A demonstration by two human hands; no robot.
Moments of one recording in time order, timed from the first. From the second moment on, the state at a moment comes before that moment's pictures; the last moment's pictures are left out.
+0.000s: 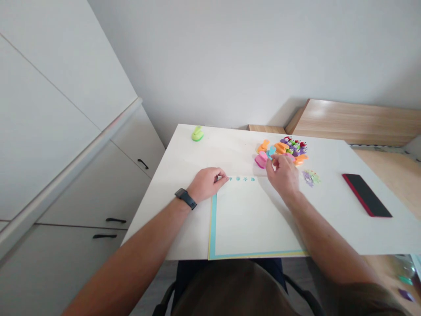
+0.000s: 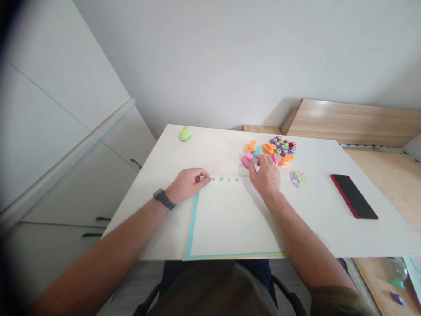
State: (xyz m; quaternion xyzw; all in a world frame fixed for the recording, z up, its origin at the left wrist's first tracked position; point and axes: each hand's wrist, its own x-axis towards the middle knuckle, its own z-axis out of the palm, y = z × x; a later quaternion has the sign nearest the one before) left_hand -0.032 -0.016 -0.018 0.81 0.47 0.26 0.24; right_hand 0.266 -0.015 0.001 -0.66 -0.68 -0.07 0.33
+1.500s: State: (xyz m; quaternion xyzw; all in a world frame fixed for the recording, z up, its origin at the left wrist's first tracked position) left_hand -0.036 -0.013 -0.020 0.80 0.49 0.25 0.23; right_hand 0.023 0.161 0.019 -0.64 -0.66 0.30 0.26
